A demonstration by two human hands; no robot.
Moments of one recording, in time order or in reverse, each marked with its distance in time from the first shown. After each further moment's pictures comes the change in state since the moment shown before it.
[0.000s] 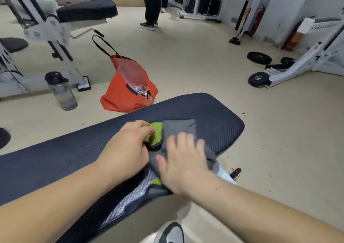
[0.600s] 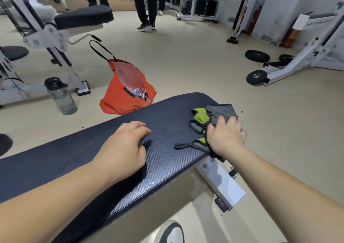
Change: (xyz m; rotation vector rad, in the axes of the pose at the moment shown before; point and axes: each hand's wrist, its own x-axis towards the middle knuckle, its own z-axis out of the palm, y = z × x) left_hand 0.000 0.008 0.000 0.061 -0.027 -0.003; right_hand 0.060 0.138 0.023 0.237 0.034 0.519
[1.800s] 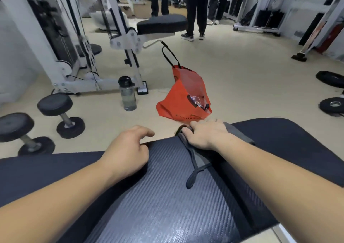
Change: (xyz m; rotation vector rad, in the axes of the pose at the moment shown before) left_hand -0.048 -0.181 -0.078 -0.152 0.087 -0.392; right_hand -0.031 -0.292 0.018 -0.276 -0.265 -0.702
